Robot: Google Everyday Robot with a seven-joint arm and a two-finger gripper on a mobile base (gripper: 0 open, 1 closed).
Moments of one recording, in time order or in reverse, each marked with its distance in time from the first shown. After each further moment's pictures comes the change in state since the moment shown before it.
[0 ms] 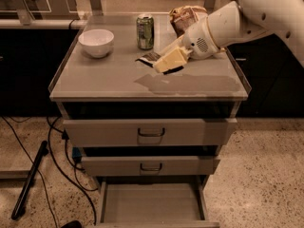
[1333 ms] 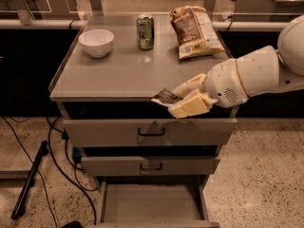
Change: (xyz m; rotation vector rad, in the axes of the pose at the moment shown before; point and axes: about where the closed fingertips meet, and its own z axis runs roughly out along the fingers) arm 0.072 0.113 -0.038 -0.045 -0.002 -0.052
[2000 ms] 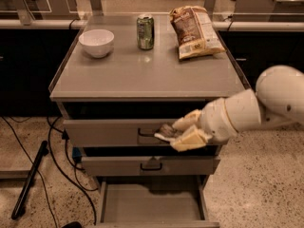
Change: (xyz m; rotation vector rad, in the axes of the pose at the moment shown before) arm 0.090 0.012 0.052 -0.071 0.054 0.007
